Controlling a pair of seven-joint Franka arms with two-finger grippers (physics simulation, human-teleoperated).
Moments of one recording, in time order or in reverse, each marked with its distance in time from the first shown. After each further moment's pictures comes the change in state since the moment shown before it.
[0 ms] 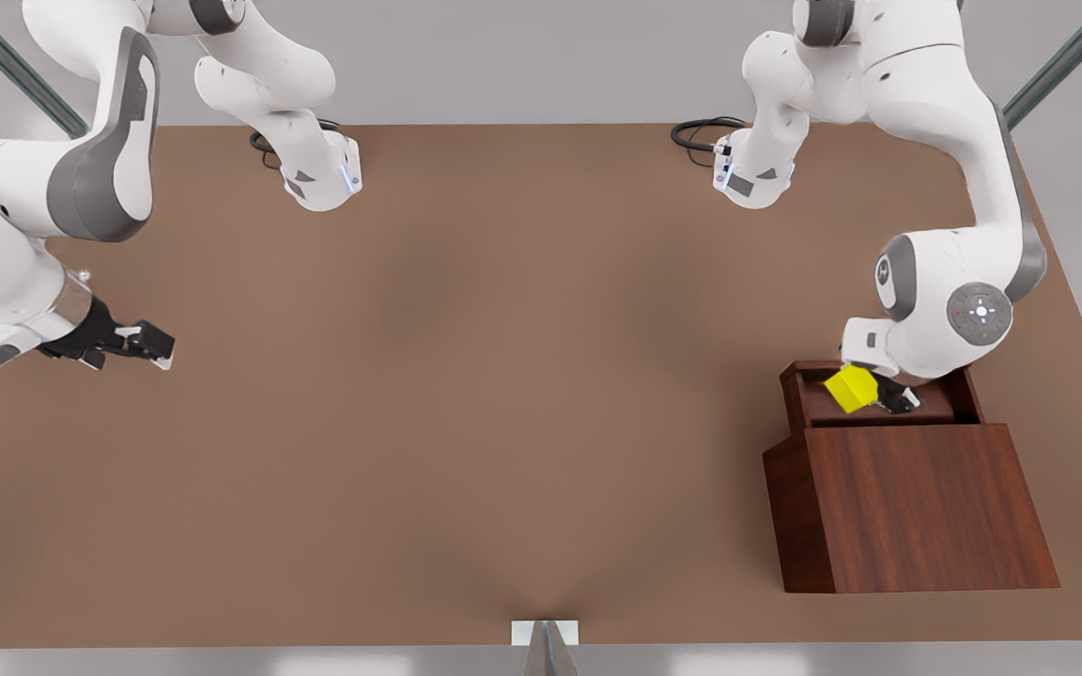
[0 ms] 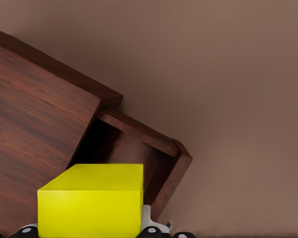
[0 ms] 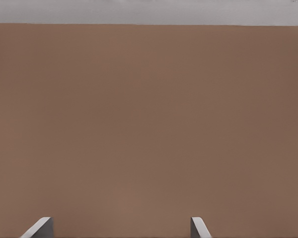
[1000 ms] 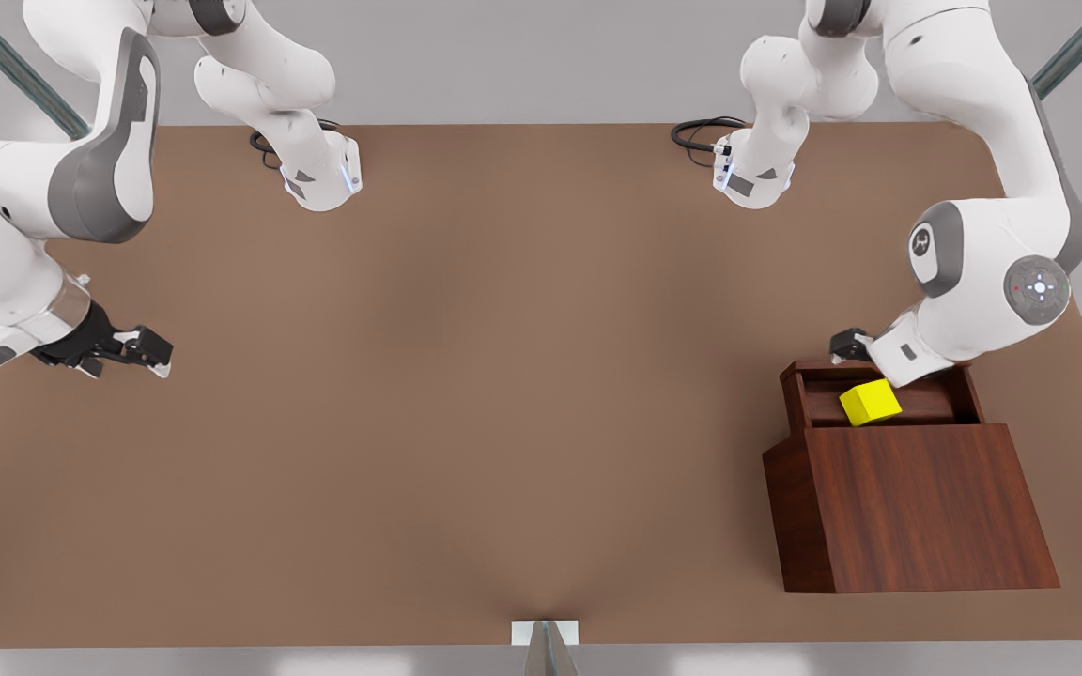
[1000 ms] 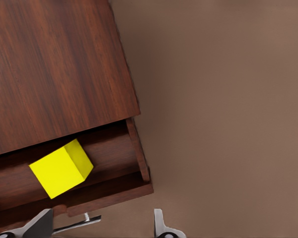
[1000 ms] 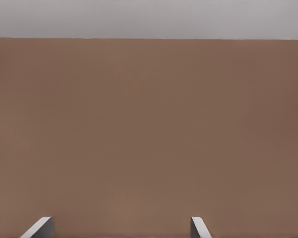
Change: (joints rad) left arm 0.217 -0.061 -0.241 0.175 -0.049 -0.206 -0.914; right arm 0.000 0.004 0.002 0.001 0.018 0.043 0.000
